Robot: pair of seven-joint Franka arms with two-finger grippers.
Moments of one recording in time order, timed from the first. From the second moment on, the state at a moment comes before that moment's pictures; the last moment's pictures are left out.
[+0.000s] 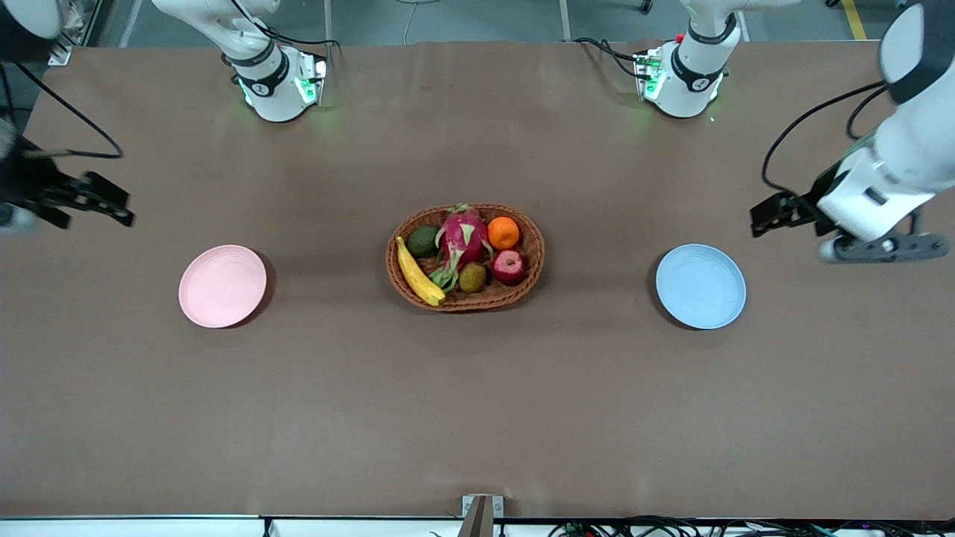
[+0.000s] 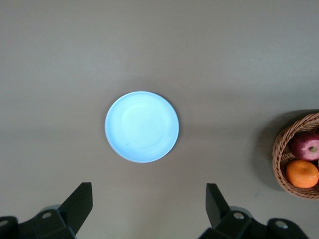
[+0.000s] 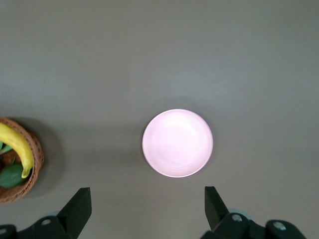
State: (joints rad) left arm -0.05 0.14 -0.14 -1.56 0.00 1.64 -0.17; right arm 0.04 0.01 -0.02 -1.69 0.02 1.71 -0.05
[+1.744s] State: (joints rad) left arm -0.47 0.60 -0.15 -1.57 -0.18 2.12 -0.99; right arm 0.62 0.55 -0.01 -1.65 0.16 2.25 -0.03
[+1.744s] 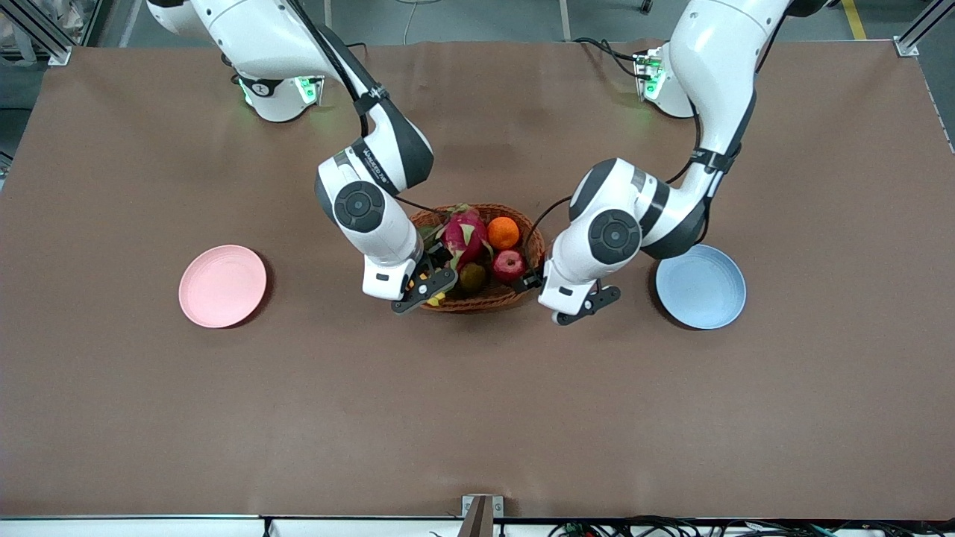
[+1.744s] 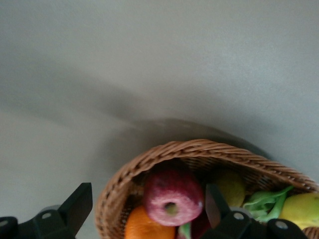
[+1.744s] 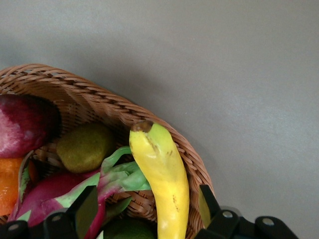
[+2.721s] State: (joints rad) left arm -0.54 0.68 -0.15 -1.61 -0.21 2.27 -1.14; right arm 0.63 0.59 -0.01 -1.65 0.16 2.32 -0.04
